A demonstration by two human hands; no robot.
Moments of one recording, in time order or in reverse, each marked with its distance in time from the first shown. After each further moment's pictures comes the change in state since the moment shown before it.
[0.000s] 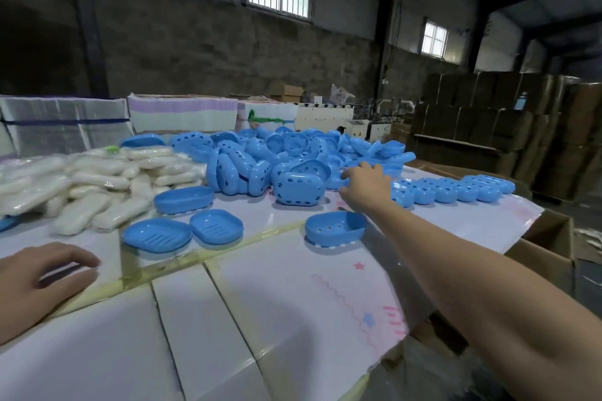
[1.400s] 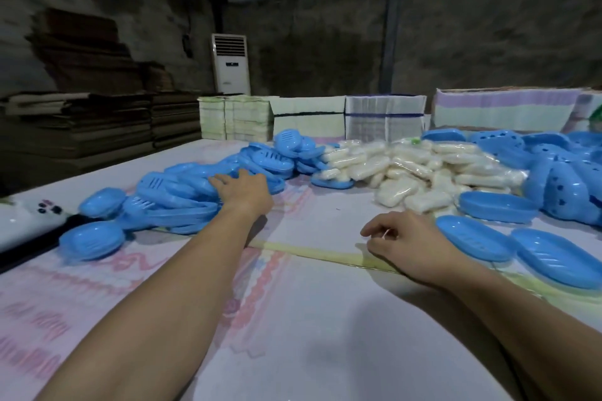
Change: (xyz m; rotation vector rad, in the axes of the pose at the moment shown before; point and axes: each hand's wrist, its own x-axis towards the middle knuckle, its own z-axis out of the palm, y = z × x) left_hand -0.083 0.025 -0.171 0.680 0.042 -1.069; right_hand -0.166 -0.326 0.033 0.716 -0.480 -0.957
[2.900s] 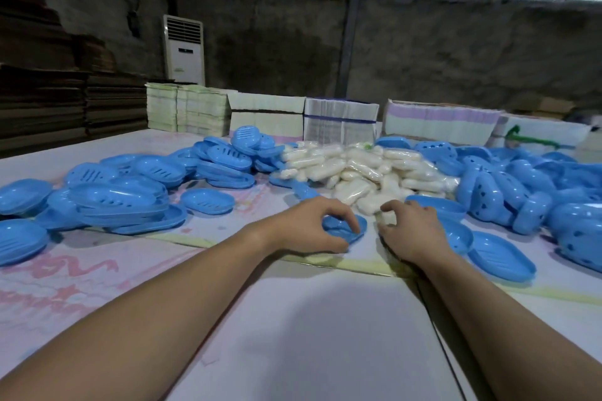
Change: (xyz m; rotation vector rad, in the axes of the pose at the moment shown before) left_hand -0.090 0.088 -0.001 -0.822 -0.209 1.066; right_hand 0.007 0.060 -0.028 -0.401 0.192 0.418
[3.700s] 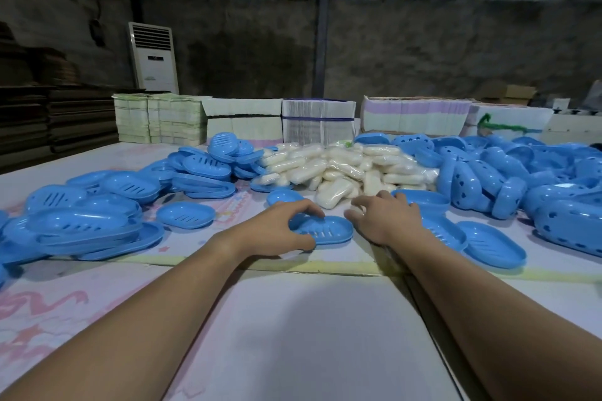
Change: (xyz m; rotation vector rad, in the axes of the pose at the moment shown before) left_hand 0.003 -0.037 -0.010 0.024 -0.040 -0.151; right_hand 0.031 -0.010 0.010 -0.197 -0.101 0.008
